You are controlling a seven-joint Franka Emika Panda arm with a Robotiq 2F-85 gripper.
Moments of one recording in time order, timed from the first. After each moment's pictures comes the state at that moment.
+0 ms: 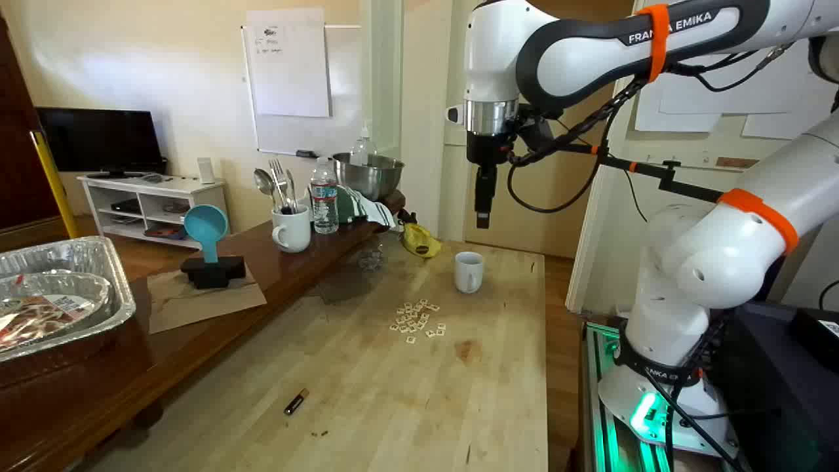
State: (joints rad) arm 0.03 -0.68 0.11 -2.52 -0.13 1.82 -0.03
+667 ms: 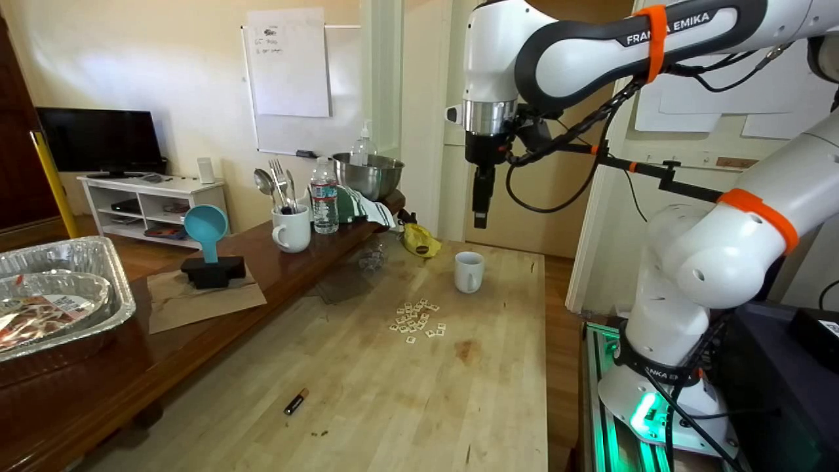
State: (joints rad) arm 0.03 -0.67 0.11 -2.52 -0.13 1.84 -0.02
